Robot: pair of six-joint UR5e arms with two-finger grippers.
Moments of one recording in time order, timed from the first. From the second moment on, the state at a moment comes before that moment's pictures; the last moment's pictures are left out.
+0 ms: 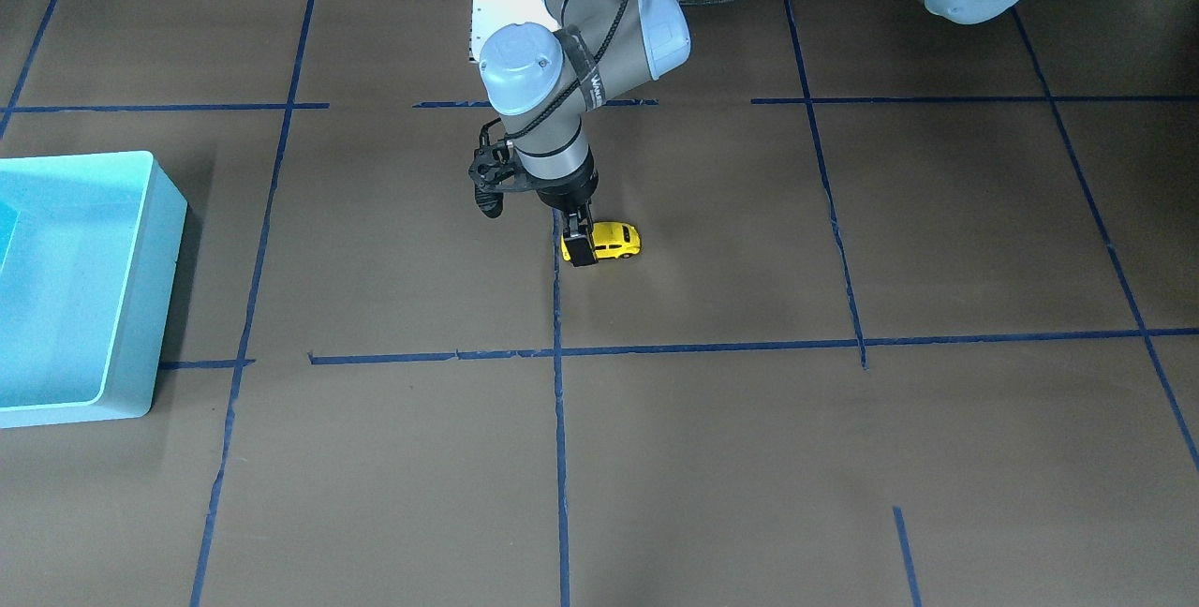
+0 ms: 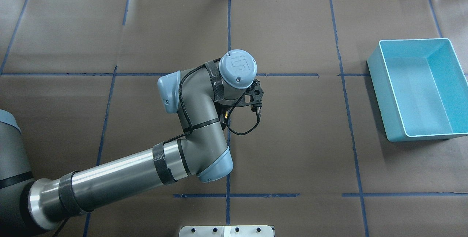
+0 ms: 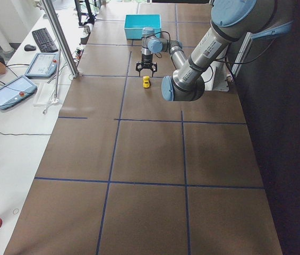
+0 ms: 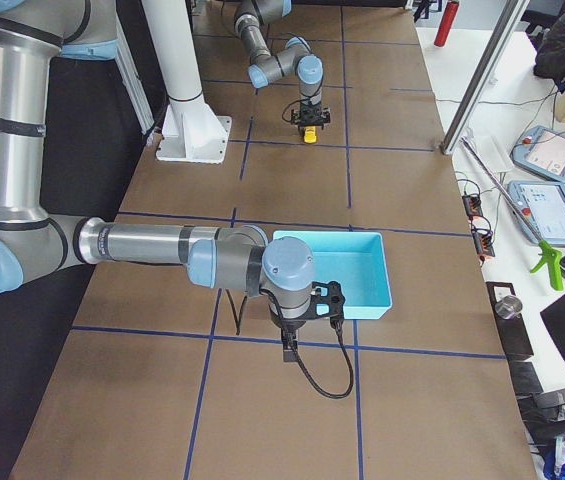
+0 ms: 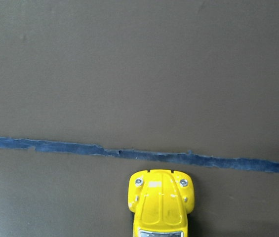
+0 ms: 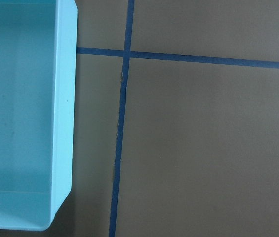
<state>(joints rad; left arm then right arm) -0.47 -2.55 -1.33 -1.39 -1.75 0.33 1.67 -1.74 1.76 -1.65 2.33 -0.18</state>
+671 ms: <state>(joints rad) -0.46 -2.57 -1.27 -1.45 -1.75 0.33 1.67 -1.73 1.76 -1.65 2.33 -0.18</state>
